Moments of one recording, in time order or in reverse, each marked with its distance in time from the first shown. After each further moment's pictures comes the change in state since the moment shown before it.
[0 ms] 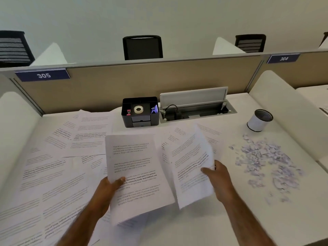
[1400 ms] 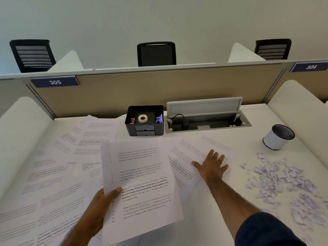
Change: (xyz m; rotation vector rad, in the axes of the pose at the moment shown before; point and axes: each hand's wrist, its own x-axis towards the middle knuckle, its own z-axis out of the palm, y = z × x) left_hand -0.015 0.024 0.030 -0.217 0.075 -0.068; right_hand 0.173 0.005 0.044 -1.168 0.053 -0.083
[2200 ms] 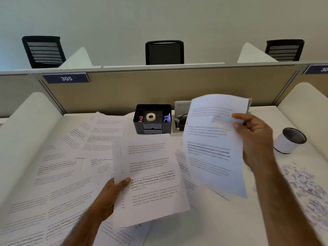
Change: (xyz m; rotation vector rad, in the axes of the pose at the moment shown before) left_hand 0.019 0.011 -0.003 0.008 -0.058 0.024; right_hand -0.093 -0.017 -0.194 1.383 0.260 -0.423
